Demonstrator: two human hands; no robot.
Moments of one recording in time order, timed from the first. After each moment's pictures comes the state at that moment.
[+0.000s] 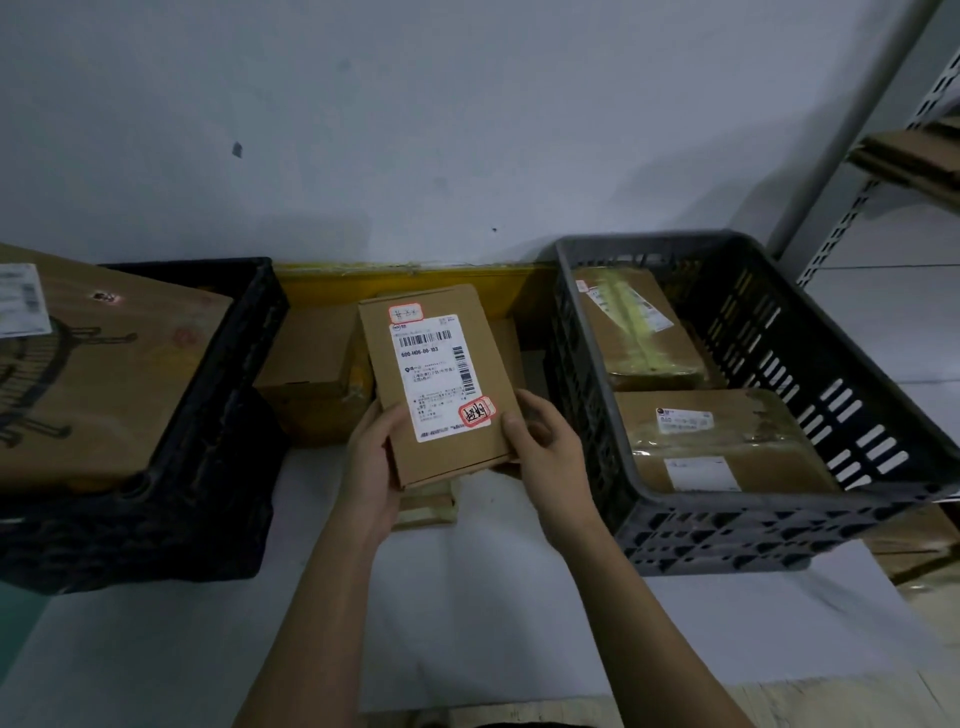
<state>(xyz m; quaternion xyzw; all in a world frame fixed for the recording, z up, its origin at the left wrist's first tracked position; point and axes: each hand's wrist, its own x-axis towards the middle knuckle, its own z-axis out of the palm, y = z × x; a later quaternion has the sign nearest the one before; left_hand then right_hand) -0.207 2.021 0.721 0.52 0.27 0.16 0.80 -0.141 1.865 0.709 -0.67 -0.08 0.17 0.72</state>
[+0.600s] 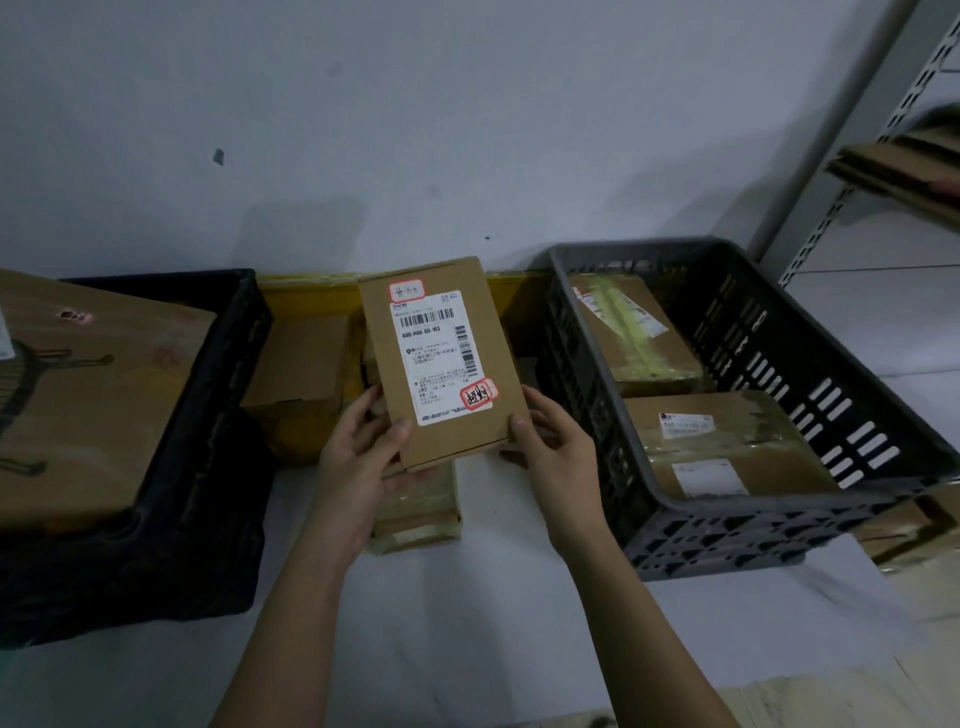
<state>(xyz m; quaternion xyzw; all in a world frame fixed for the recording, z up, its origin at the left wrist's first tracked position) -0.216 2.064 0.717 0.57 0.22 0.15 0.78 -0.145 1.888 0.716 -0.69 -0.06 0.07 0.72</state>
